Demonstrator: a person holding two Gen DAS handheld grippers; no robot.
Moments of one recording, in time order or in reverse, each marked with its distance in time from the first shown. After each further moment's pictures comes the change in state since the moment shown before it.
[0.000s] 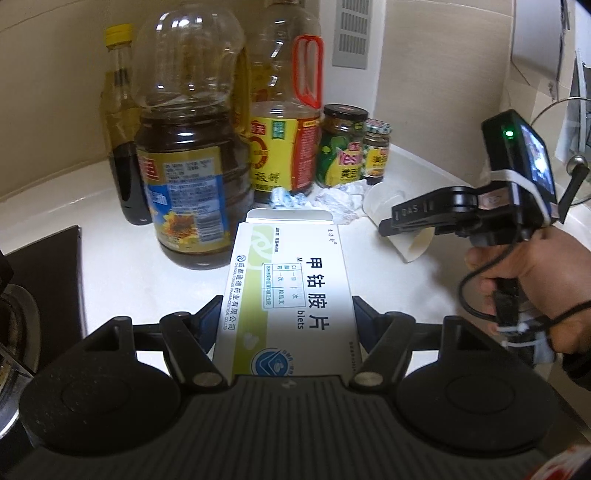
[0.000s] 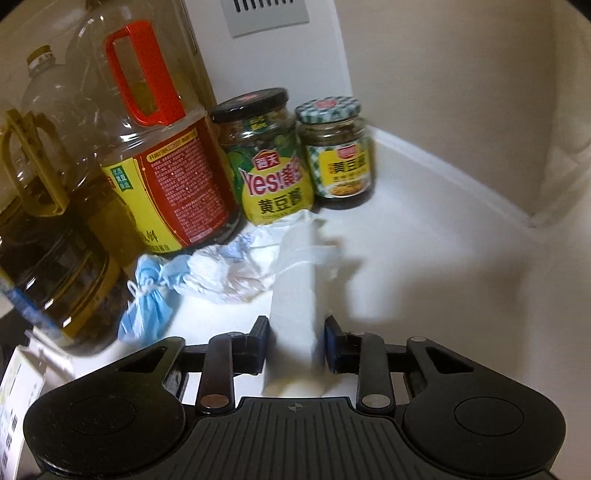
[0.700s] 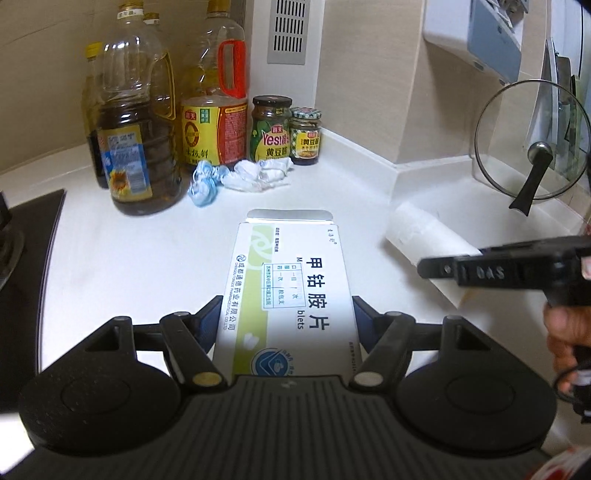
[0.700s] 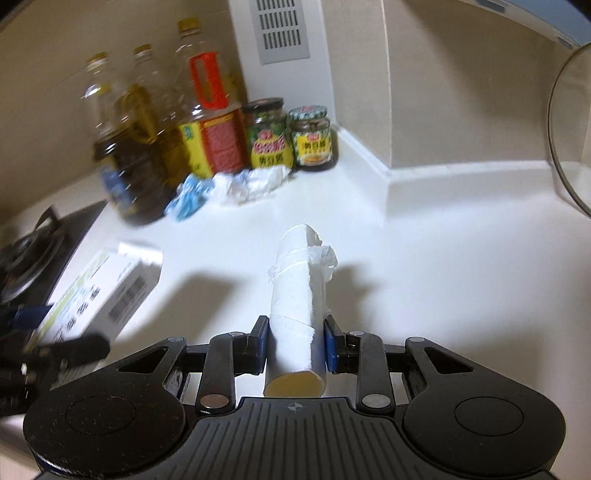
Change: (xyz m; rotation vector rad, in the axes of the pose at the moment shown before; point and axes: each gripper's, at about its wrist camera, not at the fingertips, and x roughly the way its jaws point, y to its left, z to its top) left arm -0.064 -0.135 -0.057 -0.058 -0.012 0.045; right arm -0.171 -0.101 -0.094 -0.215 0.007 0.126
